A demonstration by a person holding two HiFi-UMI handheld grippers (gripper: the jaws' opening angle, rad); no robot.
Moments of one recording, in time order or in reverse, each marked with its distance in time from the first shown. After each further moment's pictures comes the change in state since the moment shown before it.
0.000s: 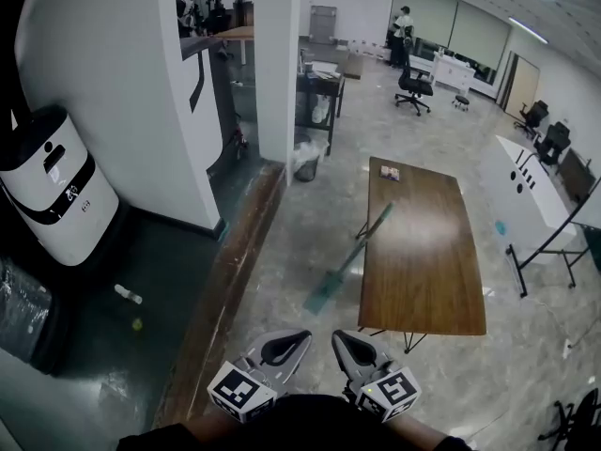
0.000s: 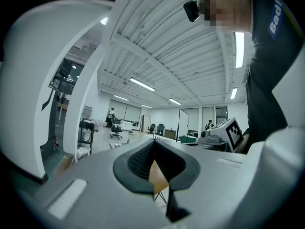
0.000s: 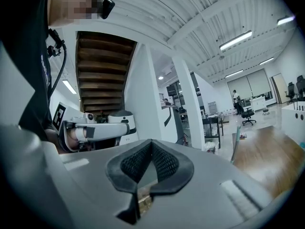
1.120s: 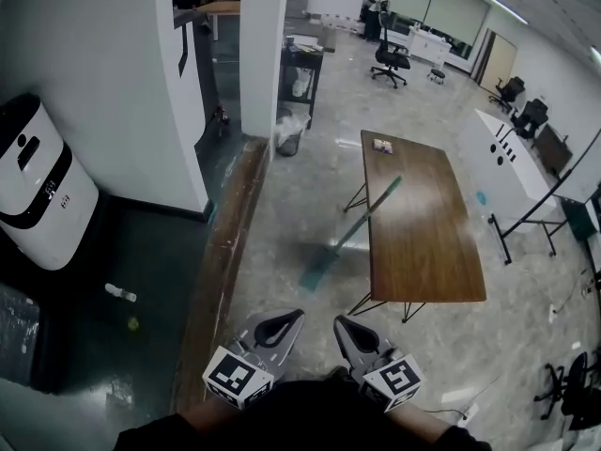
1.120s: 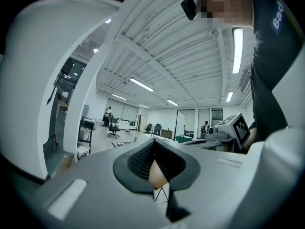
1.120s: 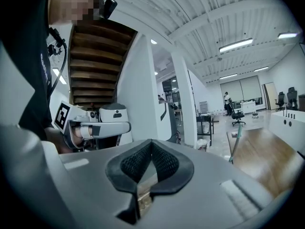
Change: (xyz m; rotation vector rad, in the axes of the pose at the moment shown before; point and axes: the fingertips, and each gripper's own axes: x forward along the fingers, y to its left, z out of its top) left arm -0.073 0.083 -0.006 -0.020 -0.001 -0.050; right arm 0.063 0.066 -0.018 -0.030 0.061 -0.131
